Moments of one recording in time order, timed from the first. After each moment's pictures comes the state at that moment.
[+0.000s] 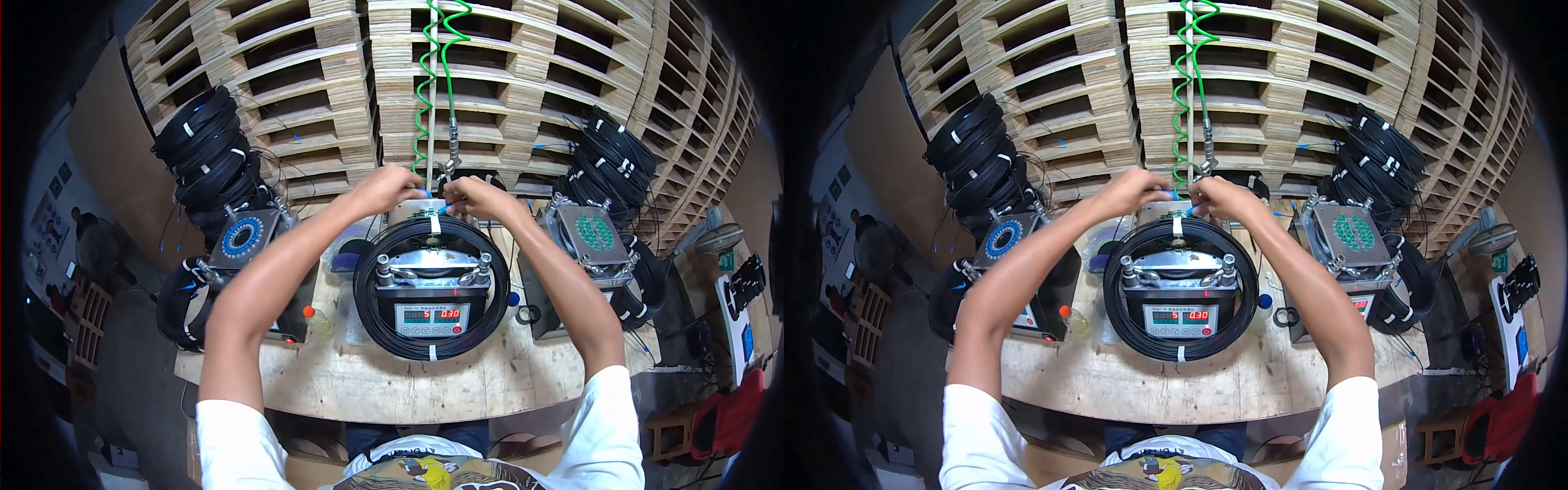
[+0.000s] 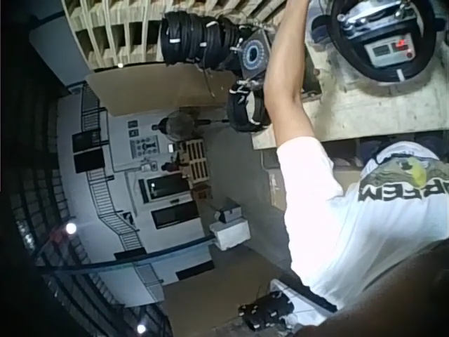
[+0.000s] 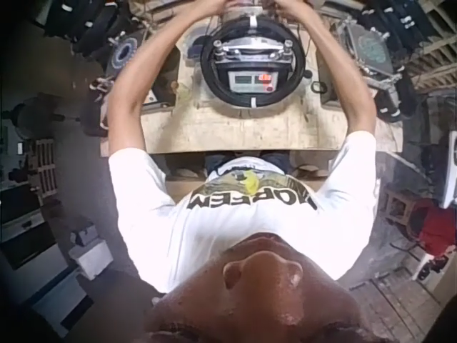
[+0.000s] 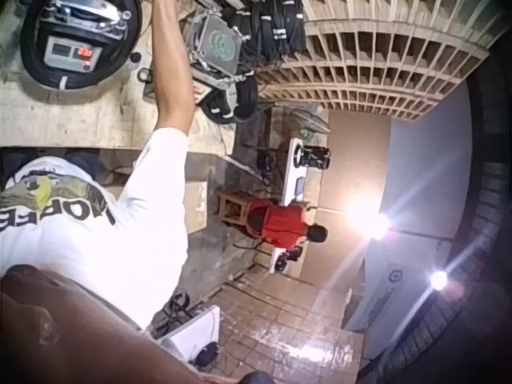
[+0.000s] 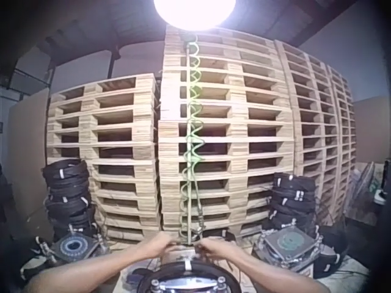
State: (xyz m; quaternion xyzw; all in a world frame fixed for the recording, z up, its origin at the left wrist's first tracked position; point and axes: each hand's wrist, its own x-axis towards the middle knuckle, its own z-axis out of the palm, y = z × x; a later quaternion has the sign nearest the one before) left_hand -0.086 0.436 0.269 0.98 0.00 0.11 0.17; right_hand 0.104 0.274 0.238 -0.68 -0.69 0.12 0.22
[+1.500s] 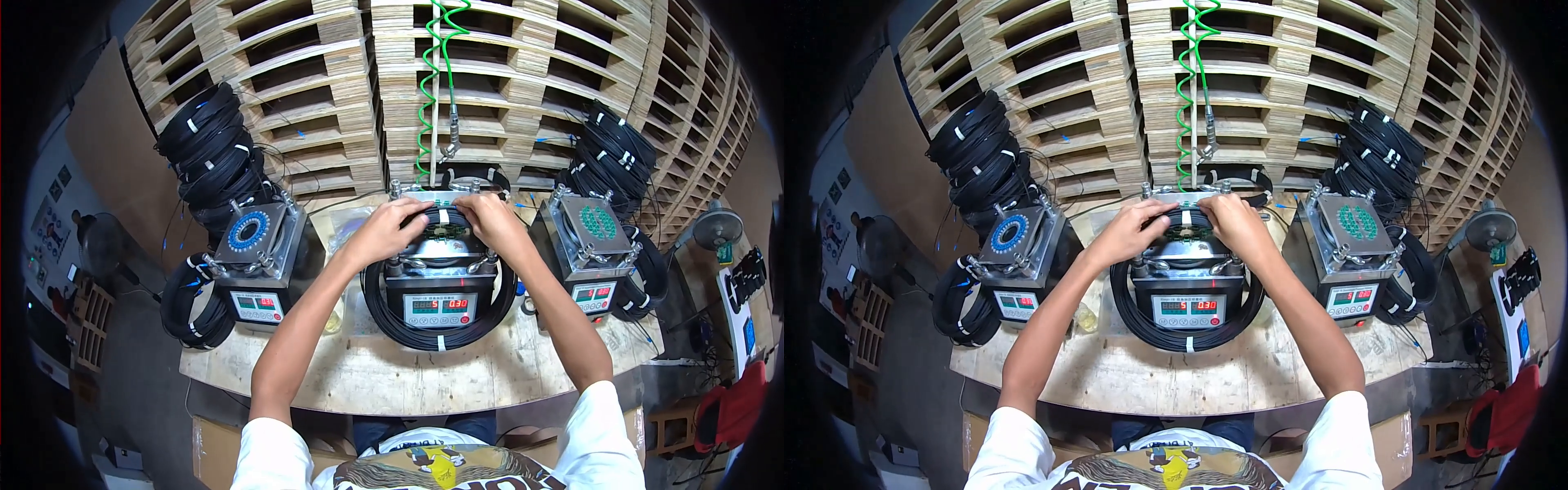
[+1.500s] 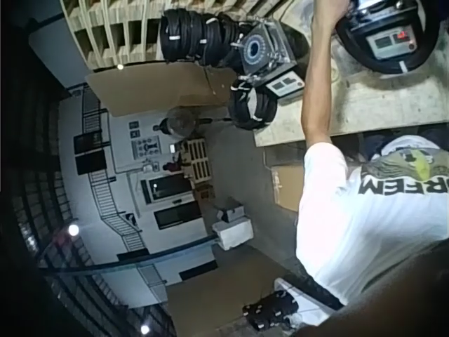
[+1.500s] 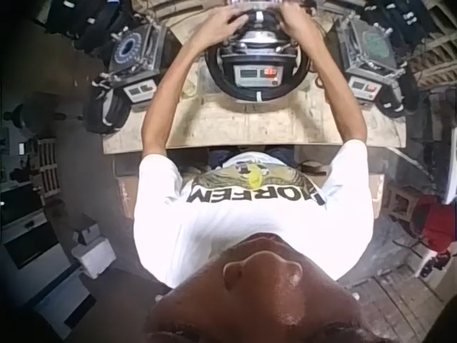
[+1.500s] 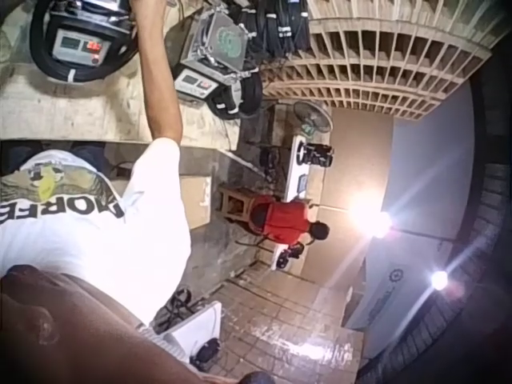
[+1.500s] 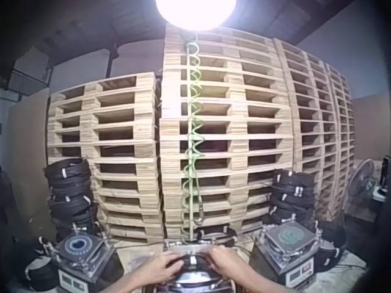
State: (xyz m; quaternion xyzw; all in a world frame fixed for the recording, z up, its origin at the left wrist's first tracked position) left_hand -0.154 0.376 0.226 0.92 0.03 0.26 0.29; right_hand 0.036 0.219 0.224 -0.71 -0.61 -0.08 0.34
